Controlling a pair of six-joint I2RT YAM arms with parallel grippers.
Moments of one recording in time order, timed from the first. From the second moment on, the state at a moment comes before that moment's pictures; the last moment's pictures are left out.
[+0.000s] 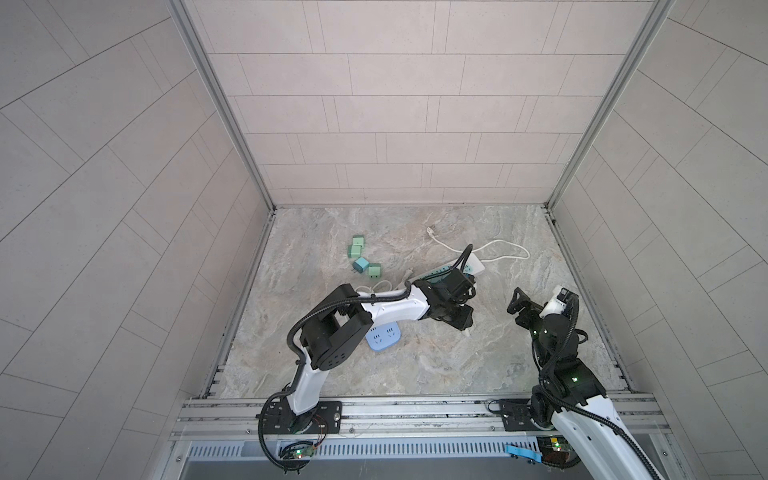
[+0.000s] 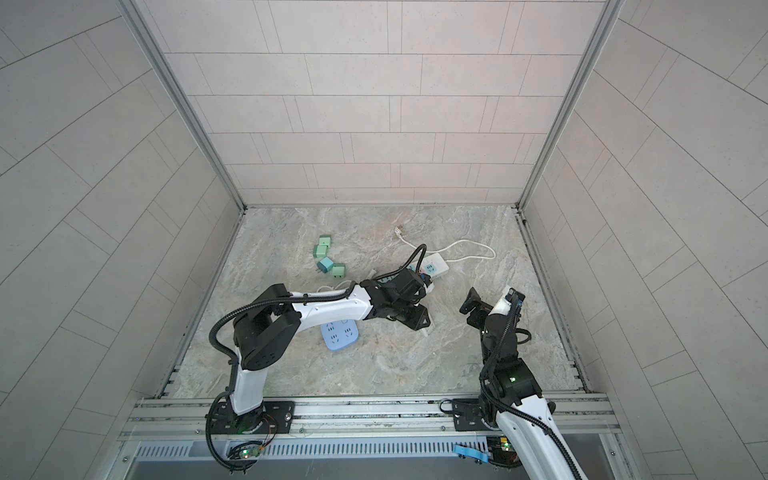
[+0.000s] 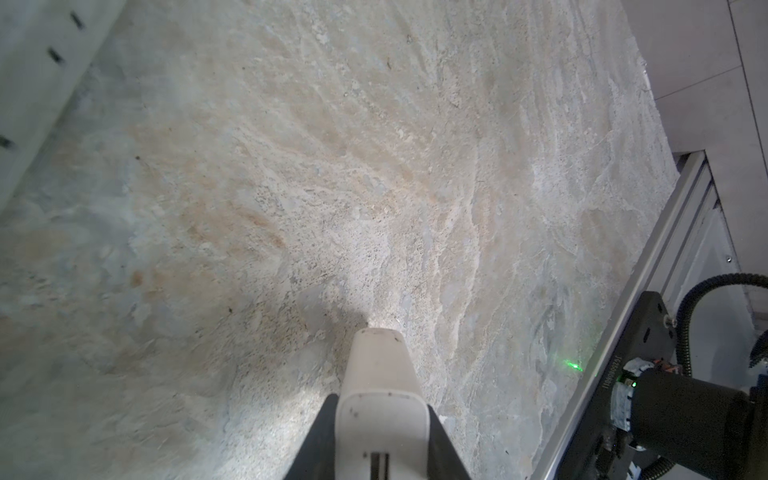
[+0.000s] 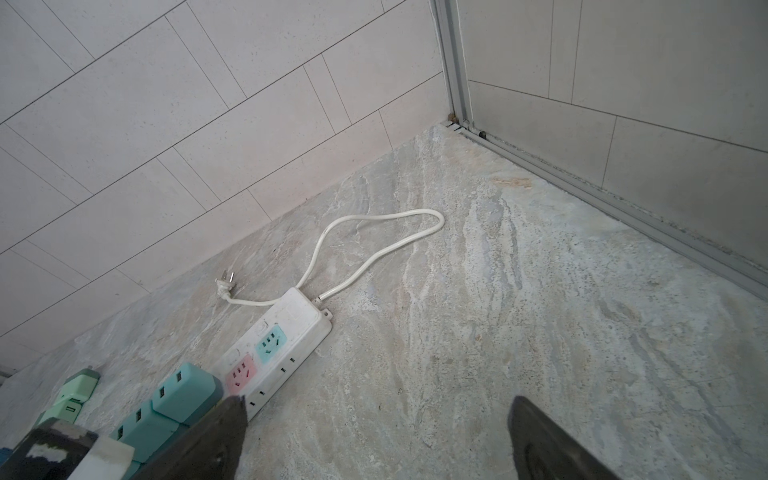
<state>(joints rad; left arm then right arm) -1.01 2.01 1.39 -0.32 0.25 -0.46 0.21 0.33 0.19 -0.16 0.41 0.55</state>
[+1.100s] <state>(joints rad) -0.87 1.39 1.21 -0.42 -0.31 -0.53 0.29 0.50 0.48 -0.32 0.50 0.80</state>
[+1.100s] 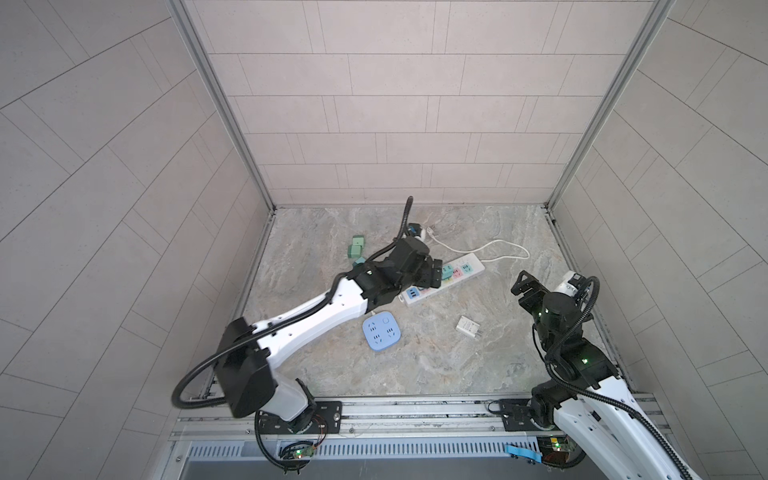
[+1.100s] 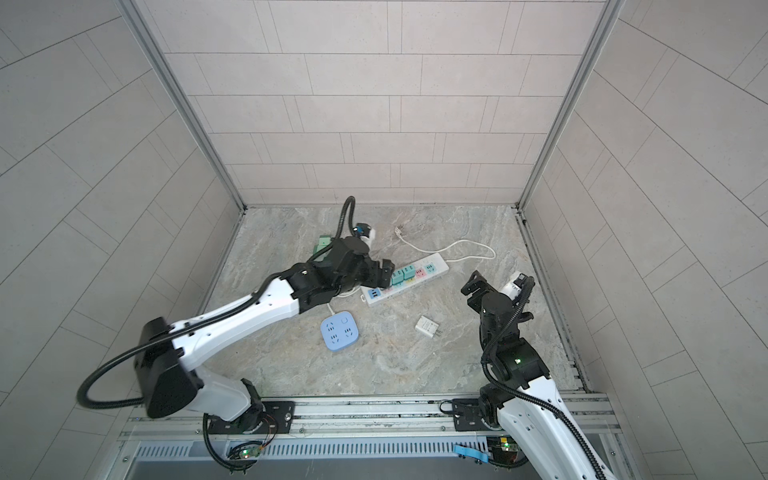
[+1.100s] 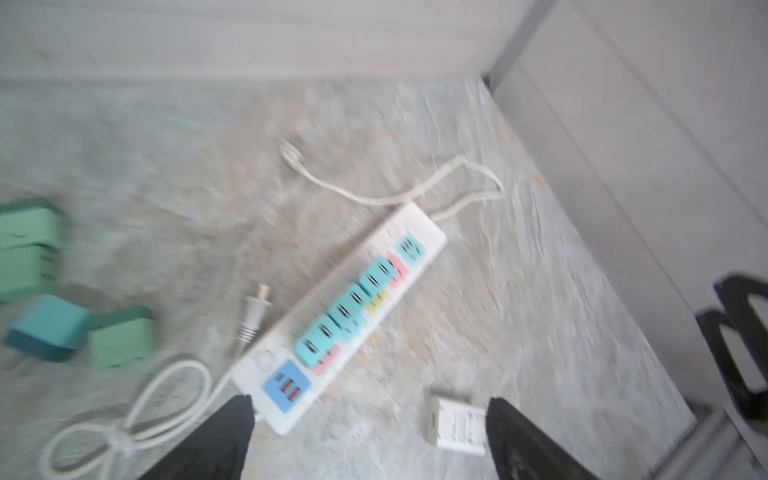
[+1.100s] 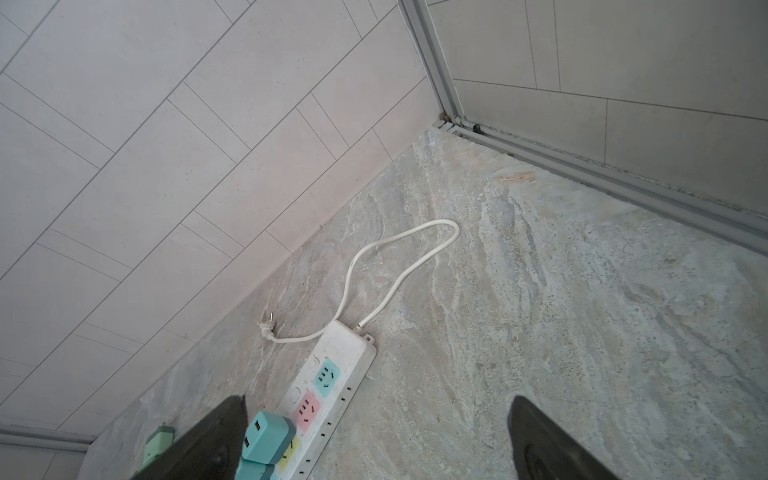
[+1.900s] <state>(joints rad) -0.23 0.88 0.67 -0.51 -0.47 -0.60 0.94 1.64 1.50 -0.53 0.58 0.56</state>
